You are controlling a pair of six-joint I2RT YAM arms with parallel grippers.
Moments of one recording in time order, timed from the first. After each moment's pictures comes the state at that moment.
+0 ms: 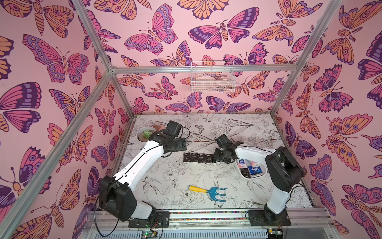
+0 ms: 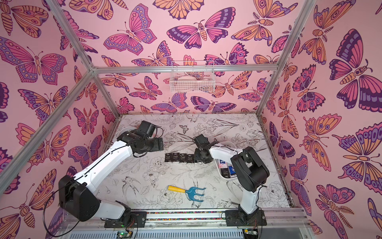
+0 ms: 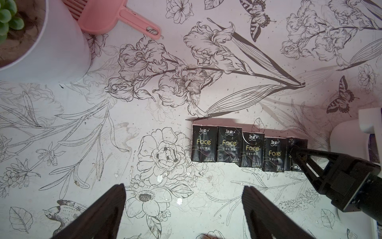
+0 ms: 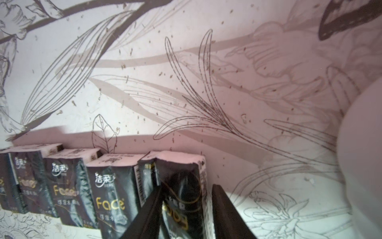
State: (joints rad) left arm -0.44 1.45 1.30 -0.93 -0.13 -0.53; right arm 0.67 1.82 1.10 -0.43 -0.01 0.74
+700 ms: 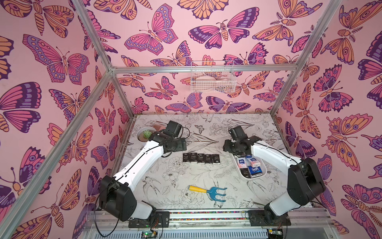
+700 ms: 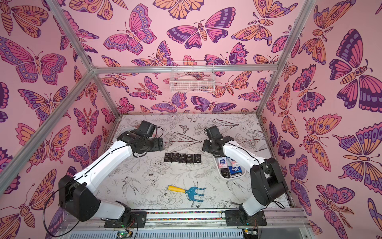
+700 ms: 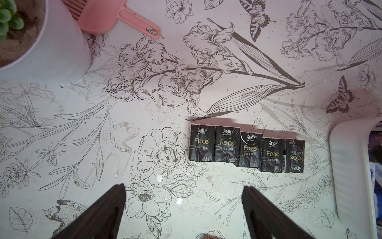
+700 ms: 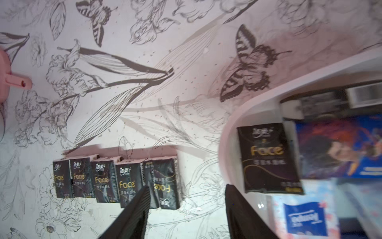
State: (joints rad) left arm -0.44 1.45 1.30 -0.93 -0.13 -0.53; right arm 0.50 1.58 1.12 -0.57 0.02 0.65
